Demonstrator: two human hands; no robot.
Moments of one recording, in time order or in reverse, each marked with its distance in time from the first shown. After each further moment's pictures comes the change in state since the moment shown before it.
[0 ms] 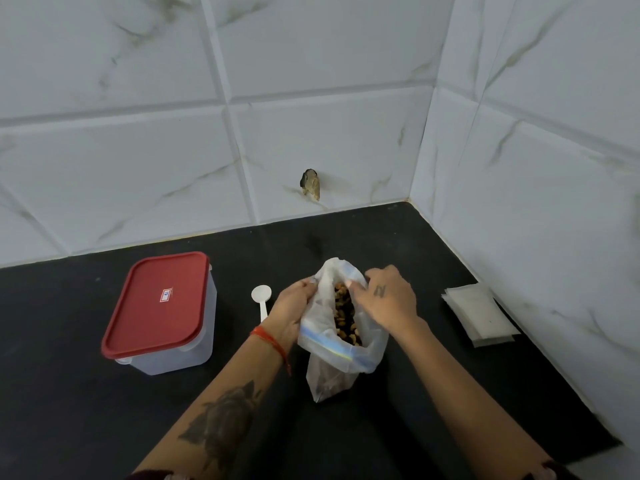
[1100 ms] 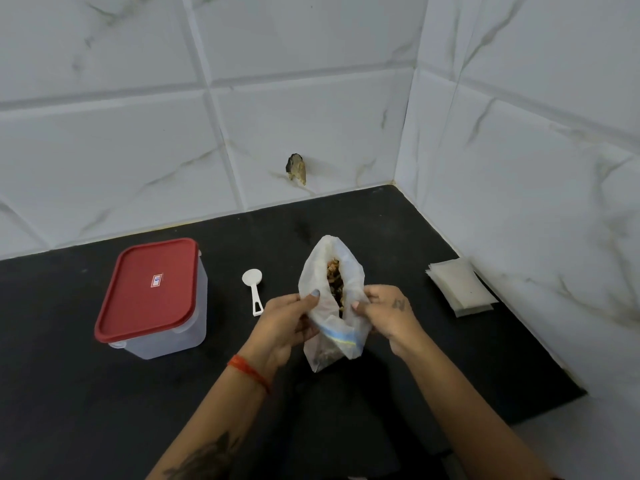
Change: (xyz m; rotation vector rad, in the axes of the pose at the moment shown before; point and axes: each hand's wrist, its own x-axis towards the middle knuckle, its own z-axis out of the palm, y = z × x) left_hand -0.056 -0.029 -0.014 0.148 -0.070 0.020; right_hand -0.061 0.020 0.008 0.728 -0.155 0.271
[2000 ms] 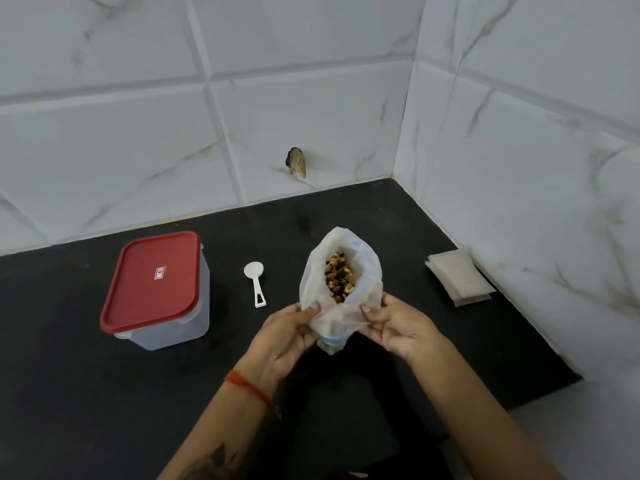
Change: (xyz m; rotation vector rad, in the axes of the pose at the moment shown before) left_hand -0.016 -0.019 -0.007 -0.373 -0.126 -0.058; right_hand -0.025 0.005 -0.009 0.896 -0.204 0.388
